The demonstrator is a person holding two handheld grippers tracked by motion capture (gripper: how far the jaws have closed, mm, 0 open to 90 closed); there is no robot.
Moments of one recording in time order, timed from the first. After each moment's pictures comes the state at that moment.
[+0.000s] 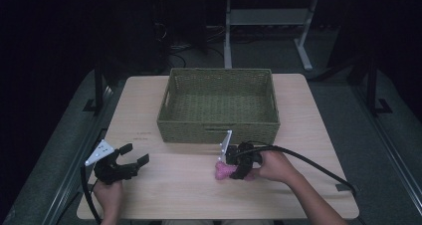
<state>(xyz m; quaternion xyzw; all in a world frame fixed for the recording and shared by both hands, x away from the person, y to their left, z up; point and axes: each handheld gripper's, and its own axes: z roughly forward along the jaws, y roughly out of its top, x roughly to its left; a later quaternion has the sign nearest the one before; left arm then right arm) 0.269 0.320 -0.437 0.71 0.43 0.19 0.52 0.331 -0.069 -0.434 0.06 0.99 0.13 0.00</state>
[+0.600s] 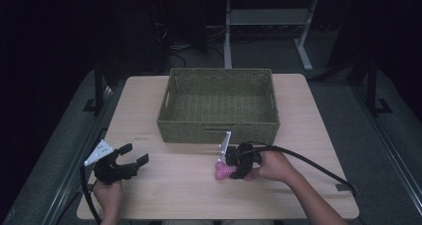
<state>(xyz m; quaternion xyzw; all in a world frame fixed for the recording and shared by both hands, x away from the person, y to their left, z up) 0.268 0.321 -0.437 0.71 0.43 0.19 0.52 0.330 -0.068 -0.435 0.04 0.99 0.13 0.00</state>
